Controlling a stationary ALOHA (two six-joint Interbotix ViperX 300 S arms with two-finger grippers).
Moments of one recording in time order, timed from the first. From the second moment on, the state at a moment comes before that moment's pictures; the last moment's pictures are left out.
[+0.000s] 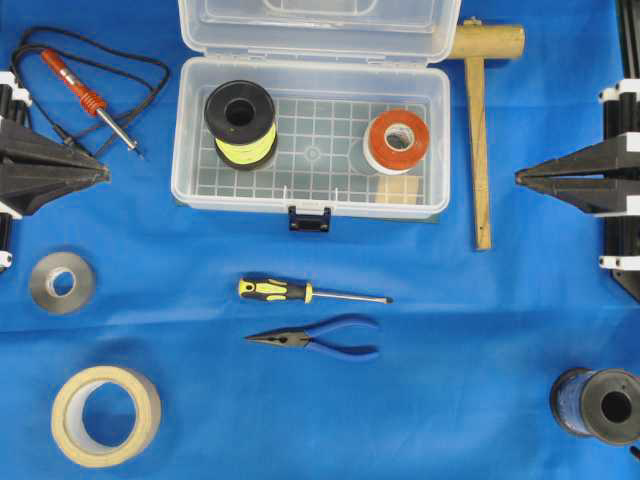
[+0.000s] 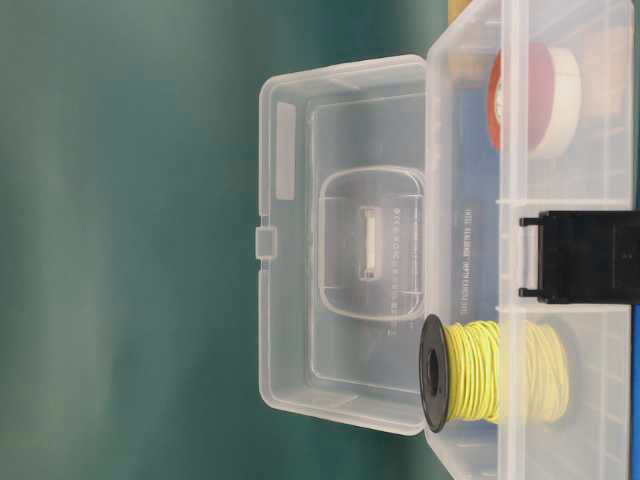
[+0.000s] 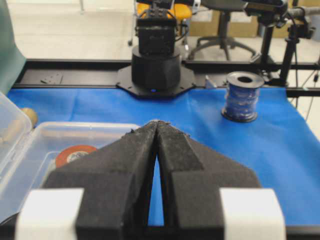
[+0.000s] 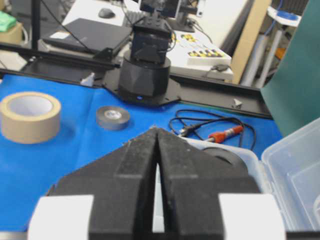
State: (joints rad) left arm 0.00 -0.97 1.18 0.00 -0.29 0.00; right arm 0.00 -0.96 1.19 0.00 -0.29 0.00
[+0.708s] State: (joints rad) left arm 0.35 -0.79 0.83 -0.03 0.14 0.17; right arm -0.05 -0.92 1.14 0.00 -0.17 0.00
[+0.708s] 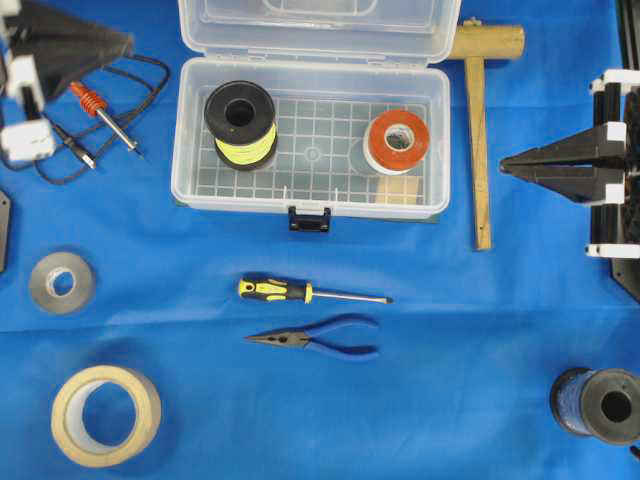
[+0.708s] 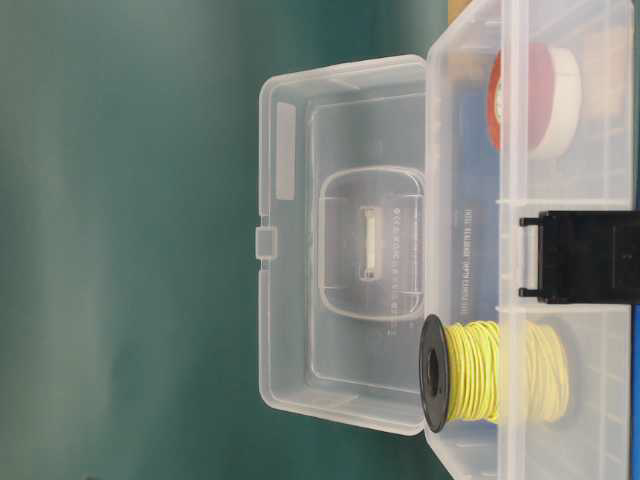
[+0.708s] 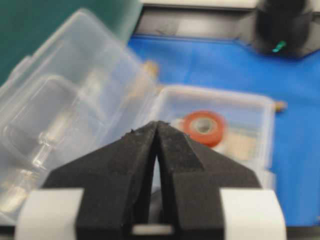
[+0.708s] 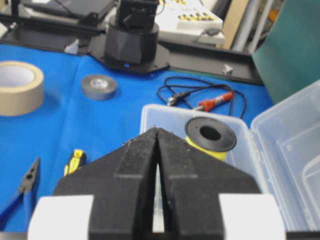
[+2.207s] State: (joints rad) left arm 0.69 0.01 0.24 -0.02 0.53 0.41; right arm -0.05 -0.87 1.15 0.00 -0.13 0.00
